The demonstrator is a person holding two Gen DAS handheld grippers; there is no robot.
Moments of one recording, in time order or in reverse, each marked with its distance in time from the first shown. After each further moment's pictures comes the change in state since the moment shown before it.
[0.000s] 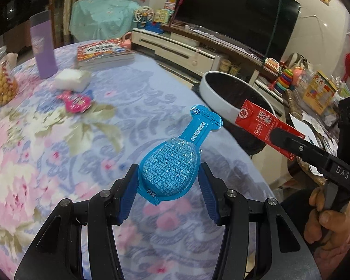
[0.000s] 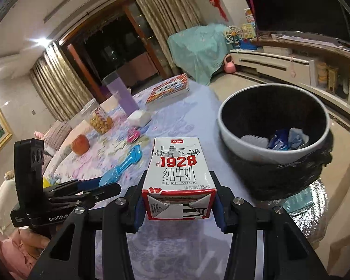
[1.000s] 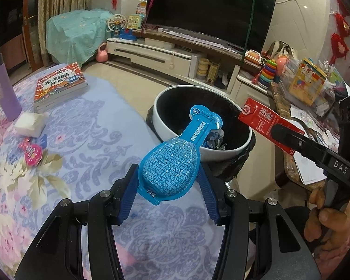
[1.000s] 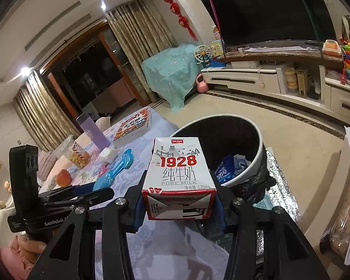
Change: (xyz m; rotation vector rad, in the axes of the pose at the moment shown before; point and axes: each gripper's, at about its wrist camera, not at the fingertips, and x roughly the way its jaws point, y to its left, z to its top) left arm 0.034 -0.079 0.054 0.132 -0.009 -0.042; right arm -0.047 -0.079 0.031 0.101 -0.130 -0.105
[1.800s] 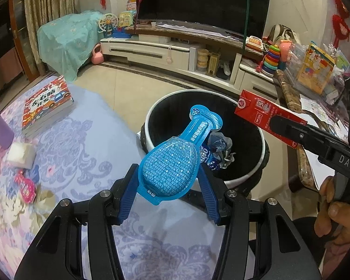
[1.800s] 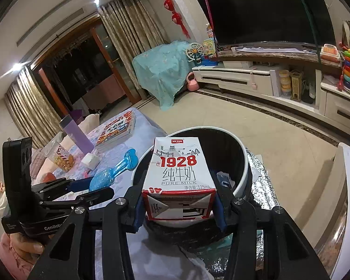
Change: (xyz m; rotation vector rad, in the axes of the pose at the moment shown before) left arm 0.045 -0.017 0.044 0.095 0.054 0.046; right arm 0.025 -0.022 0.034 -0.022 0.030 -0.064
